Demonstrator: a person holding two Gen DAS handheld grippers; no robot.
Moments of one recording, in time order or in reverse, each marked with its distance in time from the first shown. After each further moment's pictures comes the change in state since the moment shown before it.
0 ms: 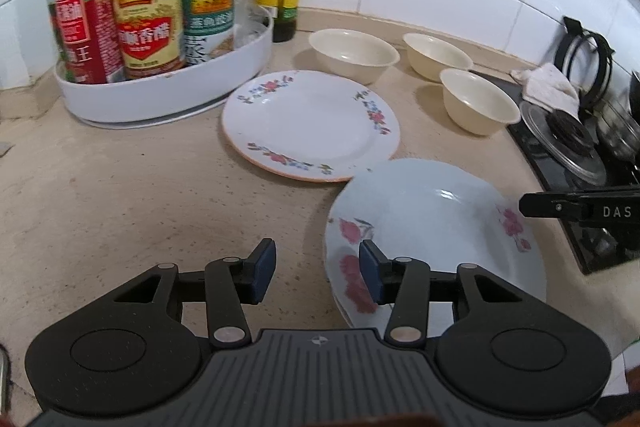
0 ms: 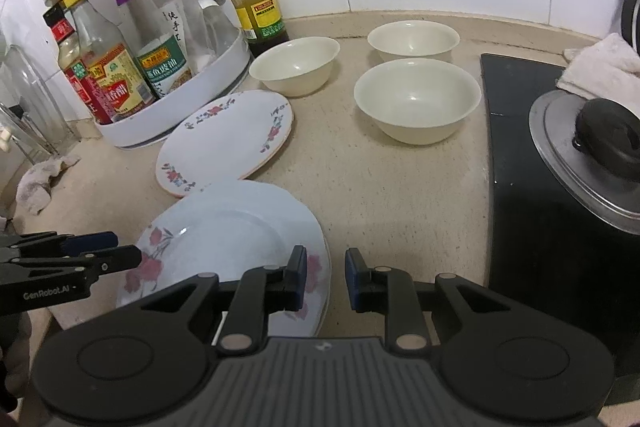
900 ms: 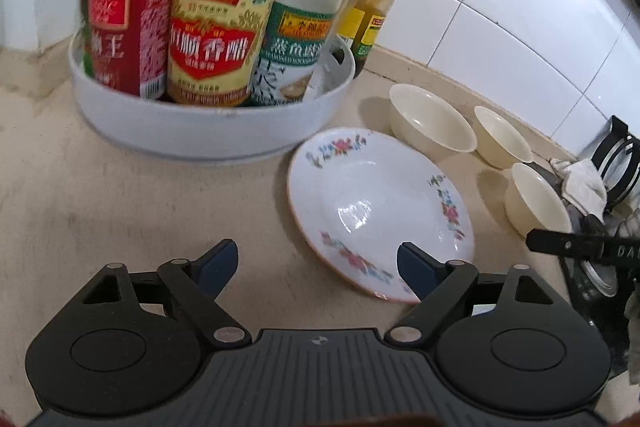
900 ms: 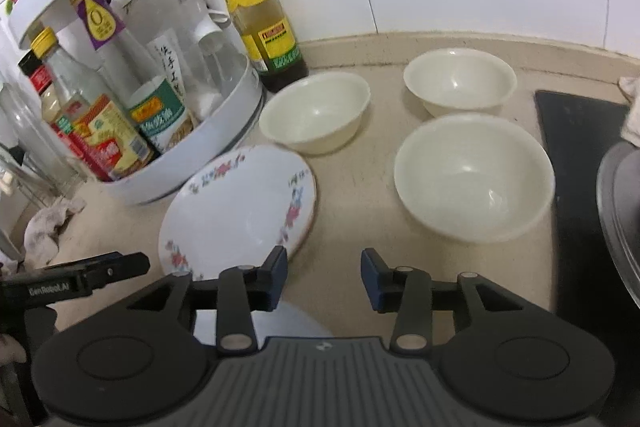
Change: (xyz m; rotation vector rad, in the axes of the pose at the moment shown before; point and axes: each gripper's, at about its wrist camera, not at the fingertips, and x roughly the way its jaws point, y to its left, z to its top) left arm 0.051 0.077 0.056 -0.208 -0.042 -0.045; right arm 0.058 0.008 0.078 0.030 -0.001 0.076
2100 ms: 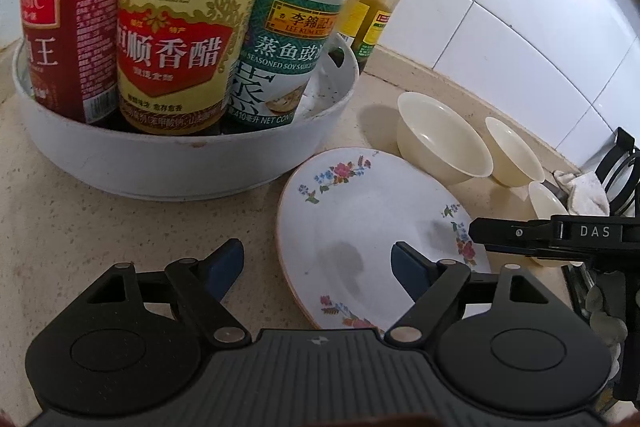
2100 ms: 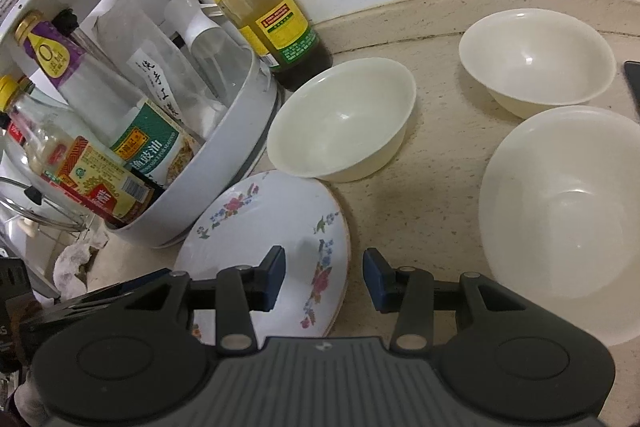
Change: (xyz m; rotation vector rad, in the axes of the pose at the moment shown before) left arm 0.049 0.005 0.026 -0.020 0.018 -0.048; right arm 0.079 -0.006 0.037 0.103 0.075 0.174
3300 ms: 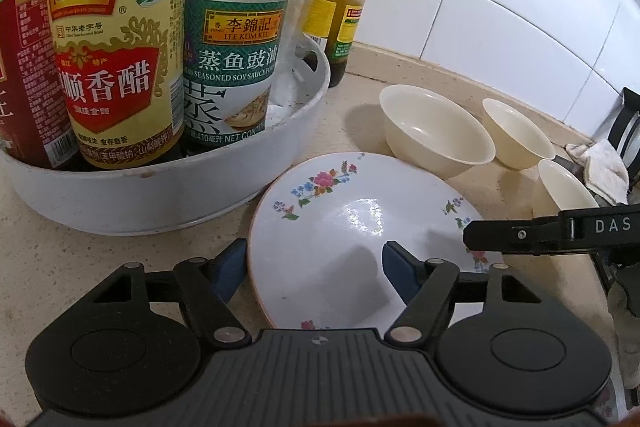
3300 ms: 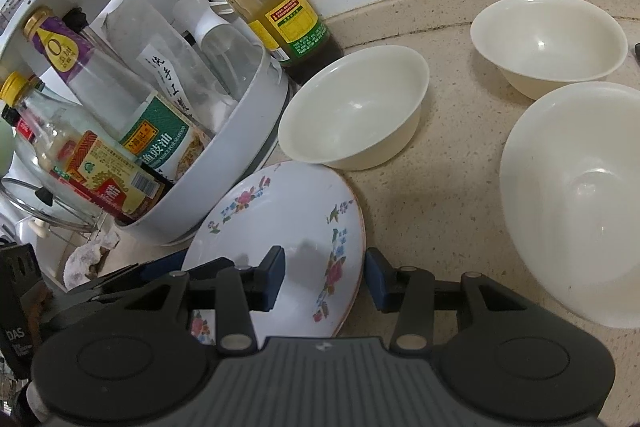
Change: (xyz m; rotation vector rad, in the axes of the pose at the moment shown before) left arm 0.026 -0.029 -0.001 0.137 -0.042 0.058; right arm 0.005 0.000 -0.009 0.011 -0.020 0.043
